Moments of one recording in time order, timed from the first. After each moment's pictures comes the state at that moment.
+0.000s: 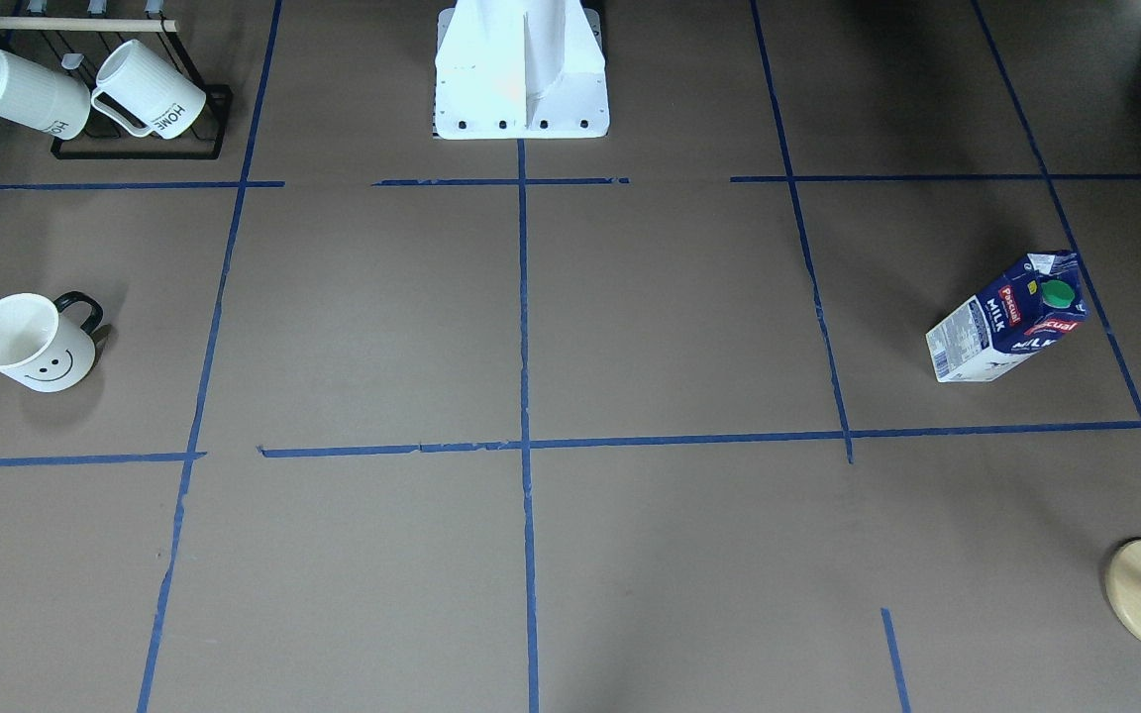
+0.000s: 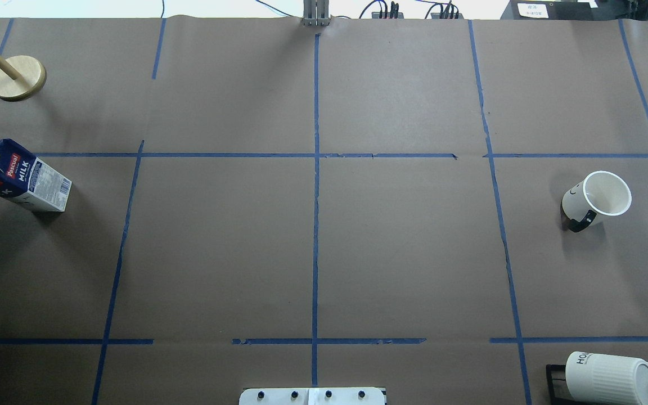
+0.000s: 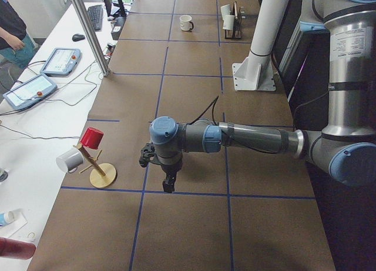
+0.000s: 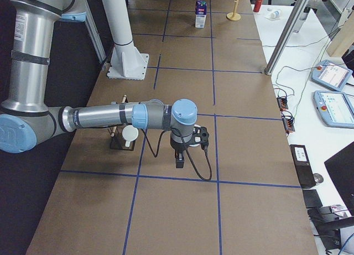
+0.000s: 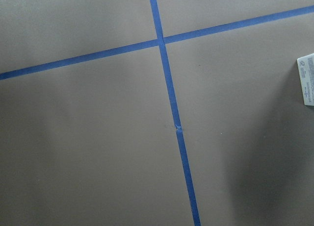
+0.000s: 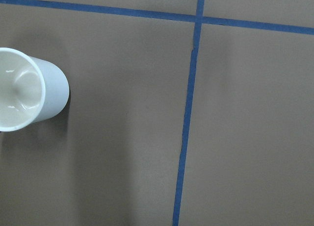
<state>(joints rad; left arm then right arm) -1.53 -1.48 -1.77 -1.46 -2.31 0.18 1.50 -1.77 1.91 -1.72 2.33 -0.06</state>
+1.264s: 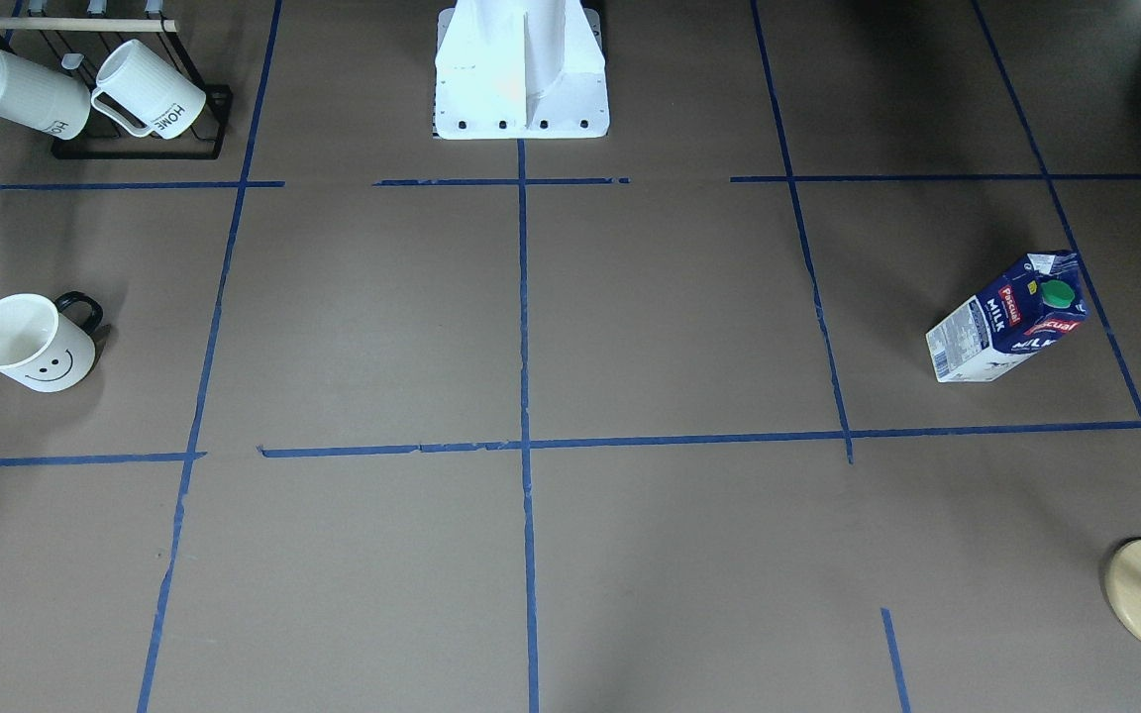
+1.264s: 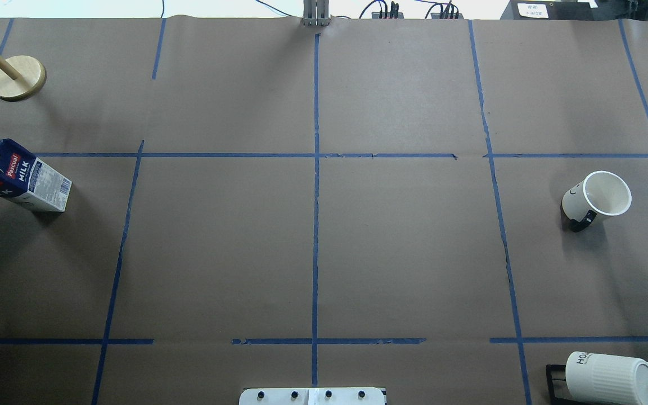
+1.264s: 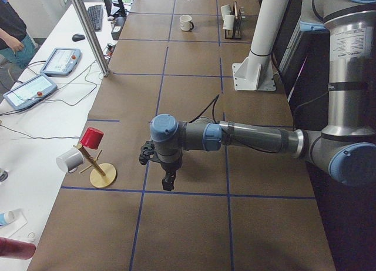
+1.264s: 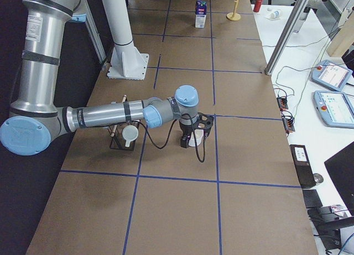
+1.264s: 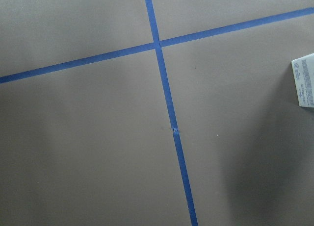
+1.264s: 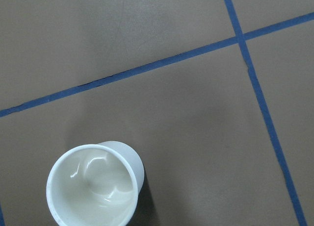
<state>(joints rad) -1.52 -1.48 -1.78 -1.46 -2.31 0.18 1.25 -1.76 1.89 -1.27 2.28 0.83</state>
